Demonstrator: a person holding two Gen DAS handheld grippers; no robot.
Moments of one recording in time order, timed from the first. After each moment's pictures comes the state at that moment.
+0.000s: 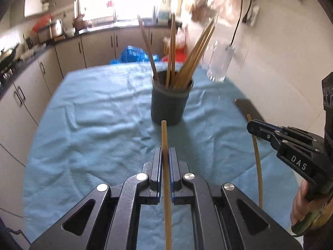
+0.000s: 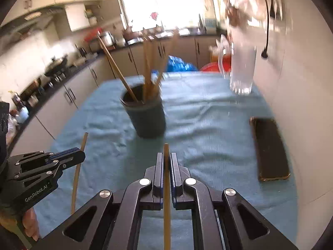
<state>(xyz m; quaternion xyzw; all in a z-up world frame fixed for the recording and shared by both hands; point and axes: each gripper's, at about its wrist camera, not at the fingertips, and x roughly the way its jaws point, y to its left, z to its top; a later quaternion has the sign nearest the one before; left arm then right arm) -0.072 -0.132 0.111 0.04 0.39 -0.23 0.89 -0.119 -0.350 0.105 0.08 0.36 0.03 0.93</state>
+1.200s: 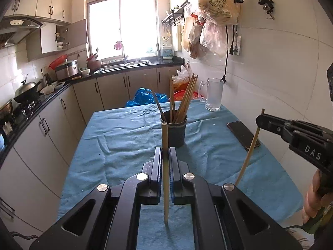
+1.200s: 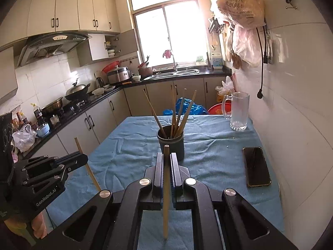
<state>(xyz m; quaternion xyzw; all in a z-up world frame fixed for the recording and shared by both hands) -0.173 -0.112 0.185 0.08 0.27 -0.19 0.94 -0.225 -0.323 0.191 0.08 0.25 0.05 0.96</state>
